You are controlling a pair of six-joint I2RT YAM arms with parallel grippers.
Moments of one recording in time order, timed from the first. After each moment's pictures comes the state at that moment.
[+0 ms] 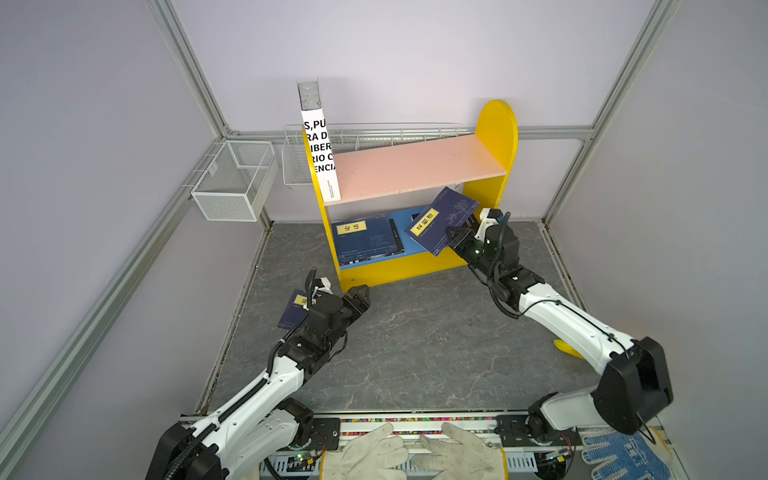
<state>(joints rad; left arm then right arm) -0.57 0.93 0.50 0.02 -0.15 -1.05 0.49 1.47 1.12 0.15 -0.03 1.00</state>
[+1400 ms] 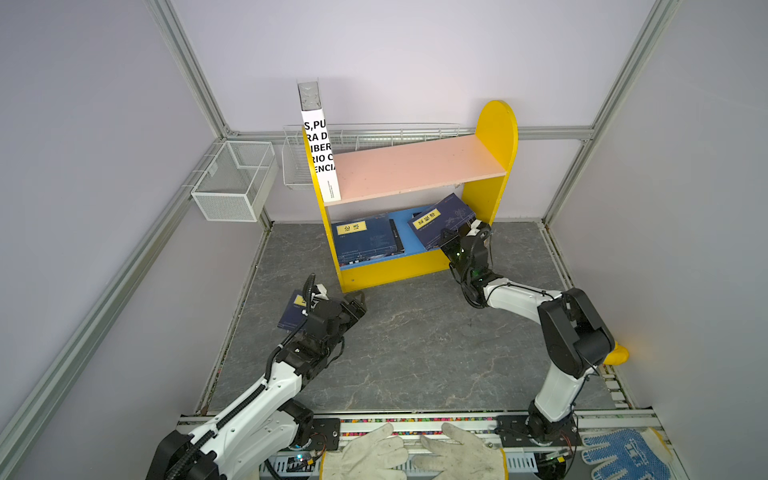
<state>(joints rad) -0.56 0.90 0.45 -0.02 -0.18 -1.06 0.48 1.80 1.08 0.61 0.21 1.07</state>
